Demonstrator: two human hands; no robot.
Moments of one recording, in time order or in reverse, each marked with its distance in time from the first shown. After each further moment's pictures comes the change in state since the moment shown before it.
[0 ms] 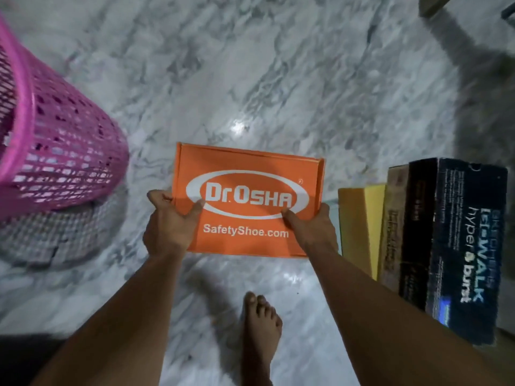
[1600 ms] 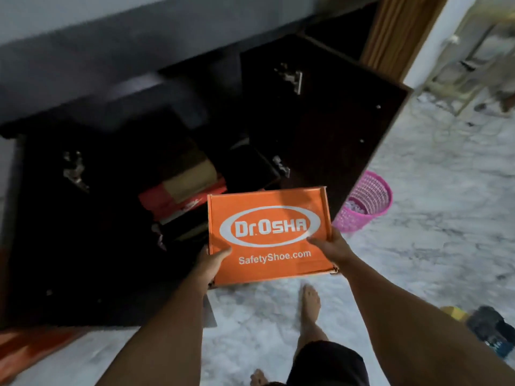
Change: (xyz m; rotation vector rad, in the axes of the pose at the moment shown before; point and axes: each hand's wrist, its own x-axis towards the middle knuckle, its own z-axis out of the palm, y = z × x) left_hand -0.713 -0.499 -0.511 -1.222 0.267 -0.328; right_hand -0.852 0.070 -0.067 -0.254 -0.756 -0.883
